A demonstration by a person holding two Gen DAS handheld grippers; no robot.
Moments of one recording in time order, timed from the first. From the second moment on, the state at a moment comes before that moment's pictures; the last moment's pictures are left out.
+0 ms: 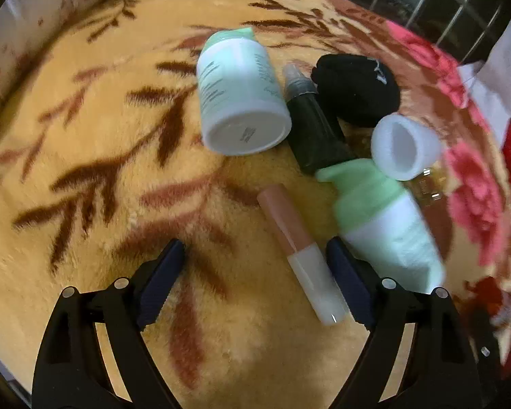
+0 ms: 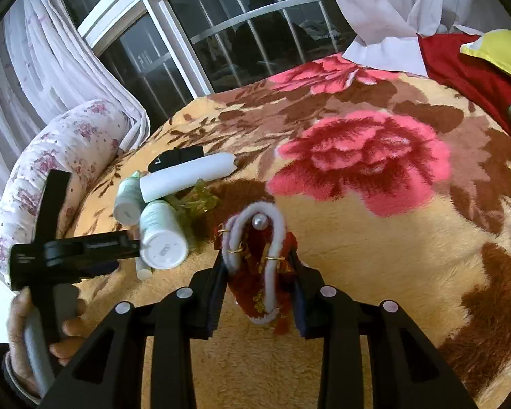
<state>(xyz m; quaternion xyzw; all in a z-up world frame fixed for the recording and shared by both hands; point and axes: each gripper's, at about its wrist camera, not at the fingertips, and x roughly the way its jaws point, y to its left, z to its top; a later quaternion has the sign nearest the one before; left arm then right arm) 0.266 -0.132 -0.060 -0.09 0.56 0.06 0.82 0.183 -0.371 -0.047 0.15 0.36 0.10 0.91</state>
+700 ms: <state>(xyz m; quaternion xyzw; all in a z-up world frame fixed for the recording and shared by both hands) 0.201 -0.043 -0.039 -0.01 0.49 -0.12 0.86 0.185 -0.370 -0.049 0.14 0.38 0.08 0.91</state>
